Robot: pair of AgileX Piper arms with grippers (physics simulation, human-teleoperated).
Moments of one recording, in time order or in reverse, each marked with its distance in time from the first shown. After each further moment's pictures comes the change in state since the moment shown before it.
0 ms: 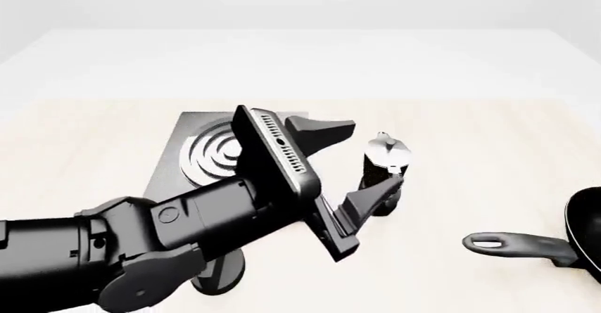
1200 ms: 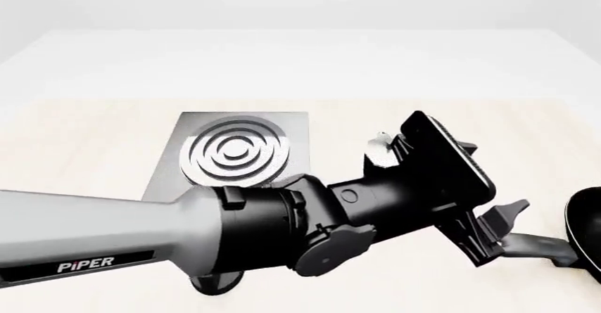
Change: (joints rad) left arm -0.119 0.441 -0.489 0.189 -0.021; right arm -0.049 0.000 -0.165 0.084 0.065
